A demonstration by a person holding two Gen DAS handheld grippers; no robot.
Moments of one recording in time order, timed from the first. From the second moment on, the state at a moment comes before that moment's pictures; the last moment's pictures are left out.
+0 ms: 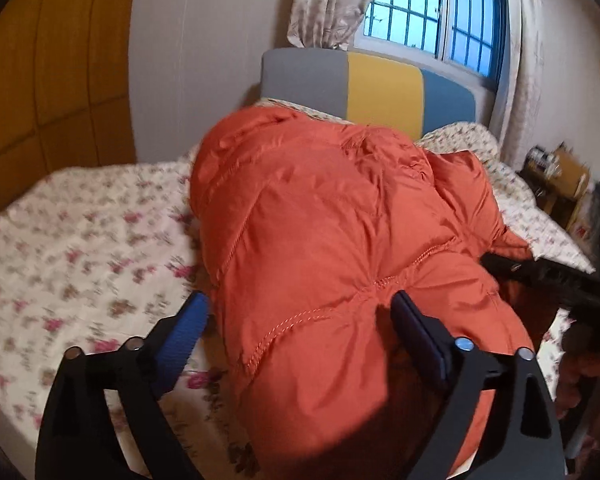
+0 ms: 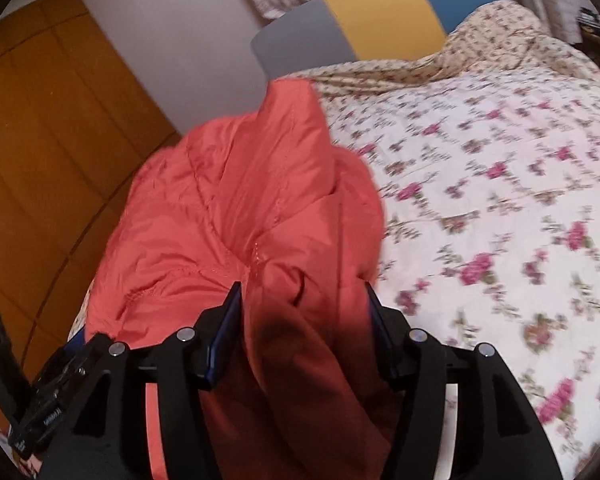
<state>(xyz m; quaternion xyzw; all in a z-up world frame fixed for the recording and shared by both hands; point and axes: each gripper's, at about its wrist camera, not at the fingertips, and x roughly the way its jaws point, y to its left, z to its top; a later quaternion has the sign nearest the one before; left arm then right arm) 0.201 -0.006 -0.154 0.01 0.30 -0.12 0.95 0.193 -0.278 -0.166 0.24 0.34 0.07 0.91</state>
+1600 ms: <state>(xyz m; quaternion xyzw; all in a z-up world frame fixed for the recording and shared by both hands) 0.410 -0.041 -0.189 -0.01 0.39 0.02 0.92 0.386 -0.232 -0.204 0.12 0.37 0.06 0.92</state>
